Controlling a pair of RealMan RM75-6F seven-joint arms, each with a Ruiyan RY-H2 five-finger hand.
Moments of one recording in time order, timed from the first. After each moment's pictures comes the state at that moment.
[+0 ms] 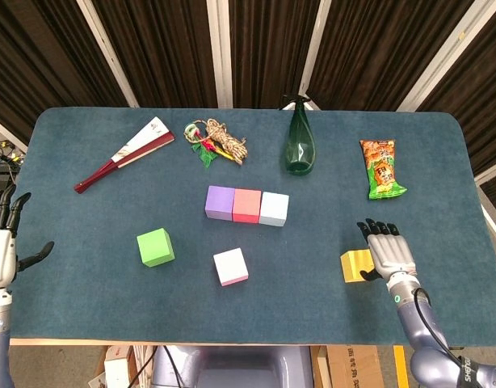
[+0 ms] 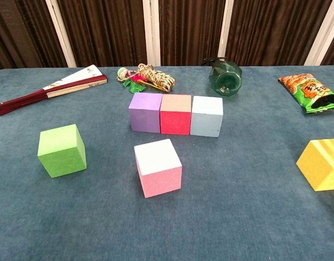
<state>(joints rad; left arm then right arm) -0.18 -1.35 -0.18 -1.38 1.44 1.59 0.00 0.62 -1.12 0.17 -2.01 -0.49 1.07 -0.77</state>
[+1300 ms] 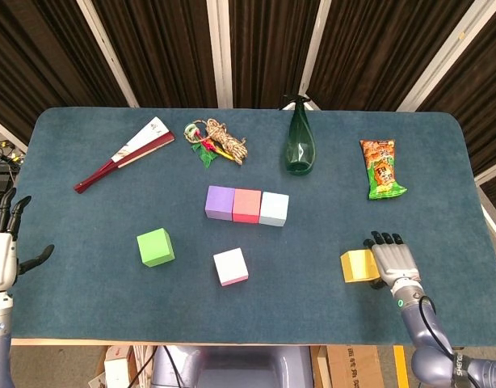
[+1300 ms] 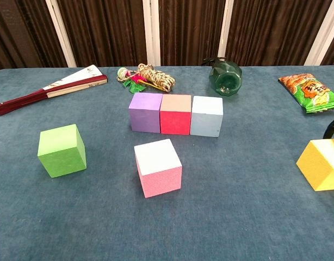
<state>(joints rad) -0.16 -1.36 -0.18 -1.40 1.44 1.60 0.02 0.68 -1.16 0.00 -1.89 -0.54 1.04 -0.68</state>
